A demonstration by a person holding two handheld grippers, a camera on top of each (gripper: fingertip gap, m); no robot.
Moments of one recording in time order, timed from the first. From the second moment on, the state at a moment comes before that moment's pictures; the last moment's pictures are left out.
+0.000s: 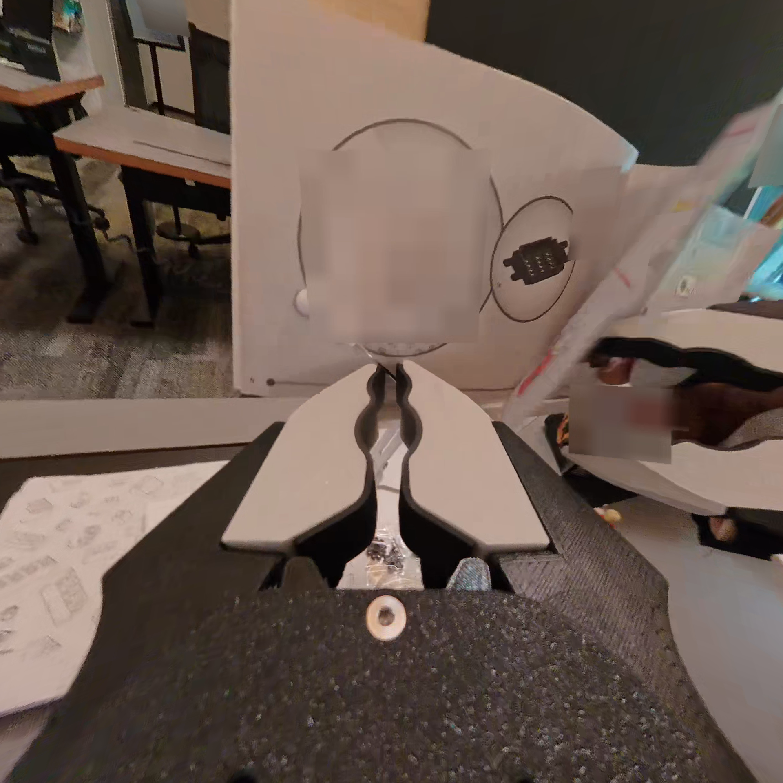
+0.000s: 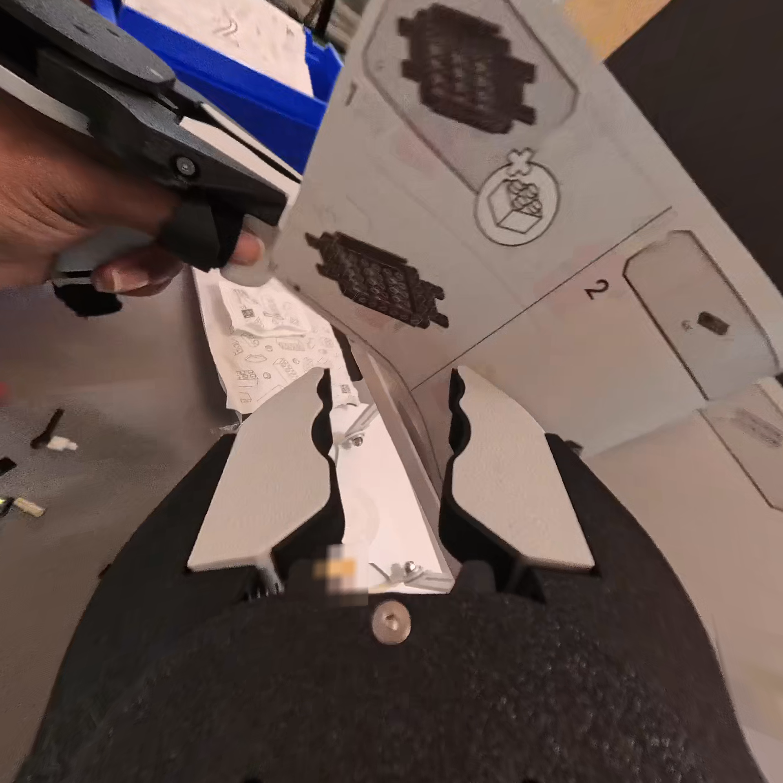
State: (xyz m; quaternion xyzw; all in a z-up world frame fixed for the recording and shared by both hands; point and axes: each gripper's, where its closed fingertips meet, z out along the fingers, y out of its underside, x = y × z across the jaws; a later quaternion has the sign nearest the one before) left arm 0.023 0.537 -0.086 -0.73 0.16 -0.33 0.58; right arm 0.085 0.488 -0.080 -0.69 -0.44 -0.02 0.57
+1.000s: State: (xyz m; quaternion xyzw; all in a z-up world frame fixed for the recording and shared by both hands) left arm 0.015 0.535 -0.105 -0.71 0.05 -0.44 0.54; right arm 0.168 0.497 -0.059 -0.67 -0.44 -0.13 0.59
